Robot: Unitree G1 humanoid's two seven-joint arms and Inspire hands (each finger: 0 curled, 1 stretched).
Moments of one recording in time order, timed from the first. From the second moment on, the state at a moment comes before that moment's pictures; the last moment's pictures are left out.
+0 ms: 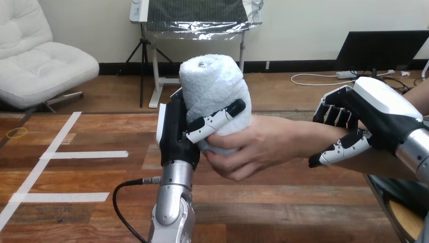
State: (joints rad) left arm -0.51 -0.17 0.05 0.97 -0.13 -0.74 -0.03; right arm -0.23 -0.72 0.04 0.03 -0.41 -0.07 0.32
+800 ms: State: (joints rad) left arm -0.48 -0.17 0.00 0.83 -0.11 -0.65 -0.07; right arm -0.23 -0.77 0.03 0.03 -0.39 -0.12 0.43
